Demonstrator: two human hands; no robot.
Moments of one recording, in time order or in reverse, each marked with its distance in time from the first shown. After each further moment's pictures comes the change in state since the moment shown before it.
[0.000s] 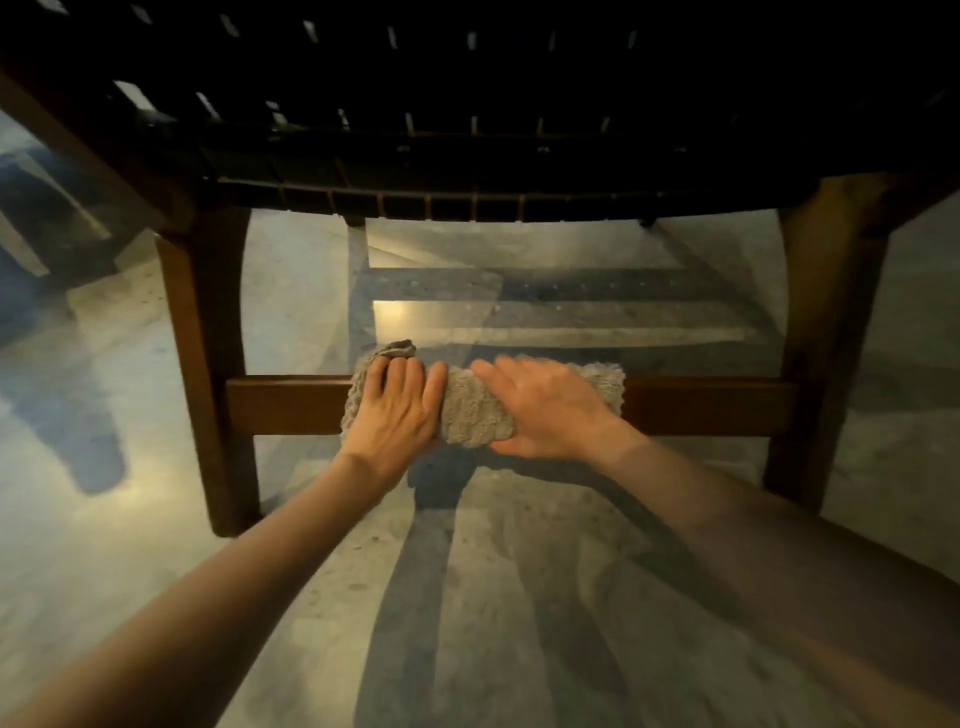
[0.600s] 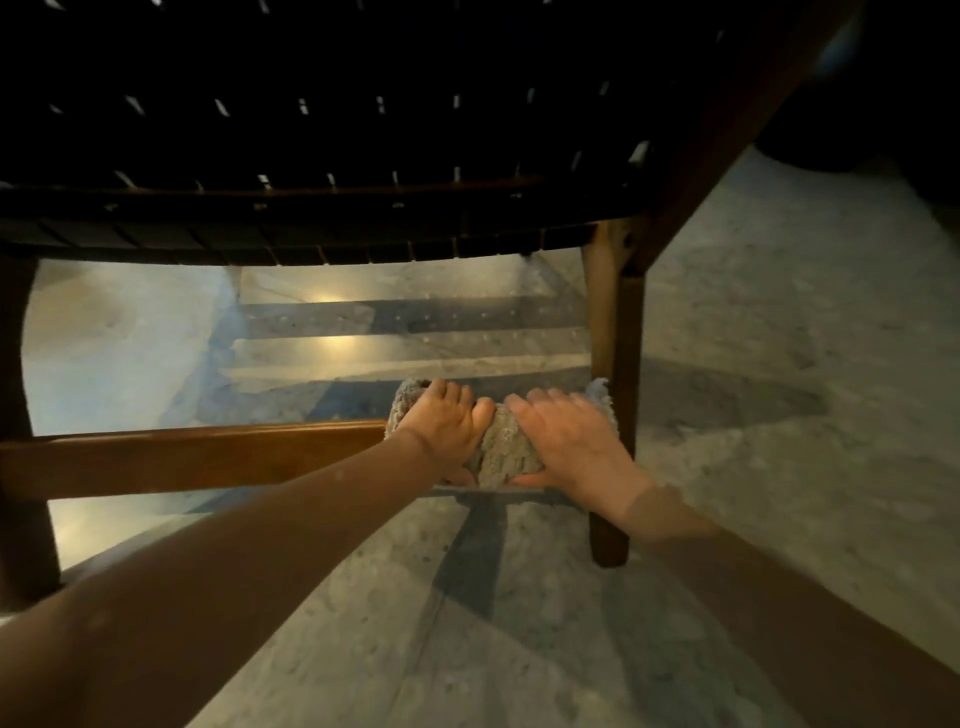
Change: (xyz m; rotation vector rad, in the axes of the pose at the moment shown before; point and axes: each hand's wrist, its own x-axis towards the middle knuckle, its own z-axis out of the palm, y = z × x) left_hand 0.141 0.177 -0.069 0.094 -0.272 0.416; right_hand -0.157 0.140 -0.026 -0.064 -0.019 0.224
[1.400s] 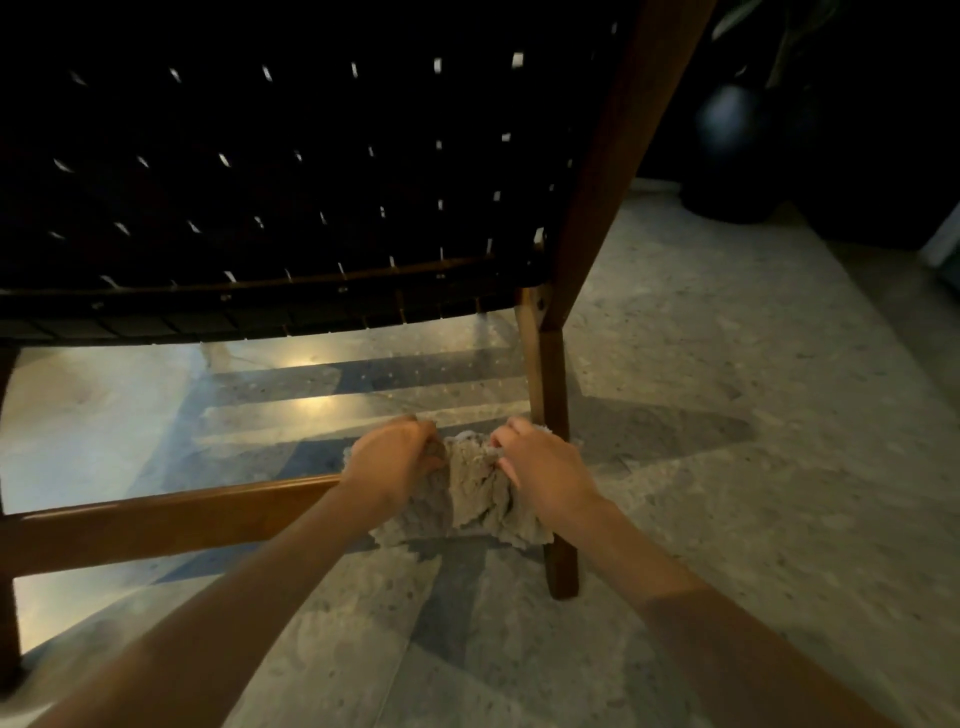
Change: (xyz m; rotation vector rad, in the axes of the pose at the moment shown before) left_hand -0.016 -0.007 -0.029 -0.793 0.216 -0.391; right_hand -0.007 0.004 -0.046 0.235 -0.088 0.334
